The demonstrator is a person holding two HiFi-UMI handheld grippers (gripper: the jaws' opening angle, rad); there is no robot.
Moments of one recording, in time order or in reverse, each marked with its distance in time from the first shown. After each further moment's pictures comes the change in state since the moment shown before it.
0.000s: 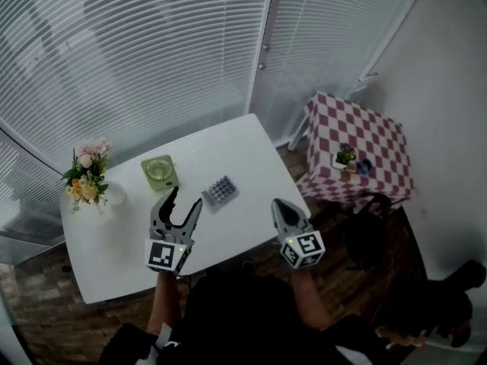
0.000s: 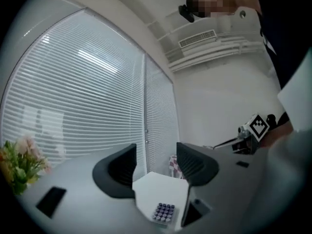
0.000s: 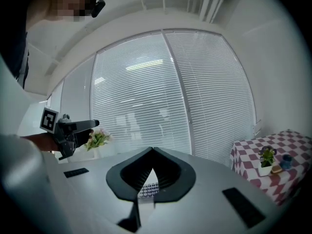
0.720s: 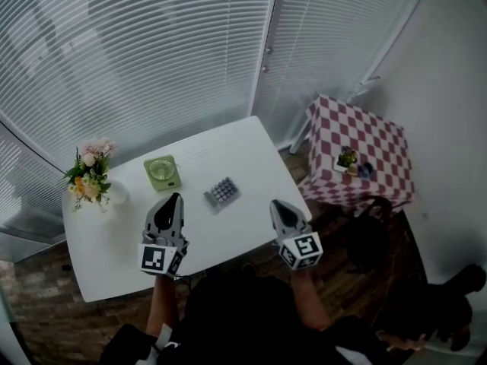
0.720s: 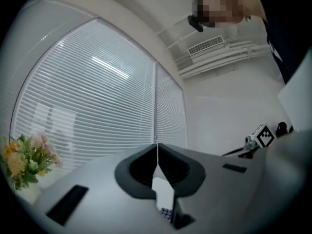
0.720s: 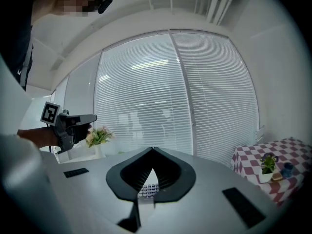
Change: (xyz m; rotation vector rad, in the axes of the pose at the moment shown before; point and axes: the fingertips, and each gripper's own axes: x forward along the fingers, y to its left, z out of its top) left arm -0.024 0.026 0.009 -0.077 -0.063 0.105; right arm 0.005 0.015 0.008 -0.064 -0.006 0.039
